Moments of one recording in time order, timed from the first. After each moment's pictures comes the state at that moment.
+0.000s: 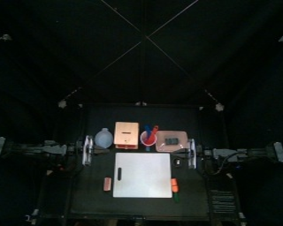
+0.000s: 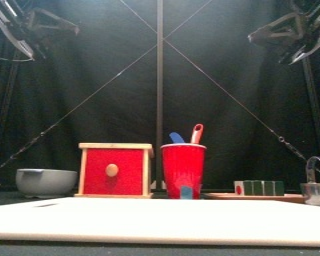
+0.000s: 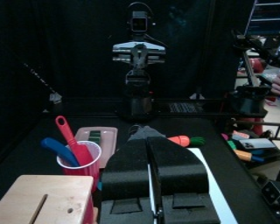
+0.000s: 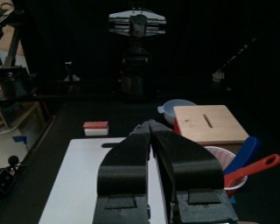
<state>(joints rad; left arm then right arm) 0.00 -0.96 1.17 0.00 -0.29 0.00 0.00 -0.96 1.17 0.00 -0.29 0.00</state>
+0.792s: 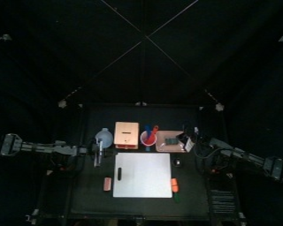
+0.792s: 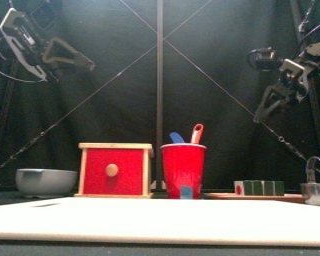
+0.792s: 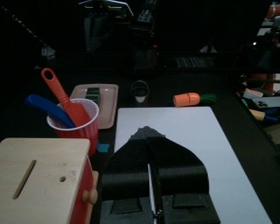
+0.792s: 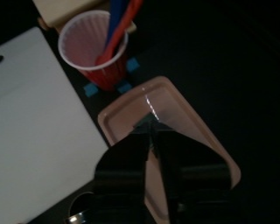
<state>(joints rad) 0.04 -0.69 1.17 0.01 -0.35 0.01 -0.52 -0.81 1.06 0.09 0.37 0.00</state>
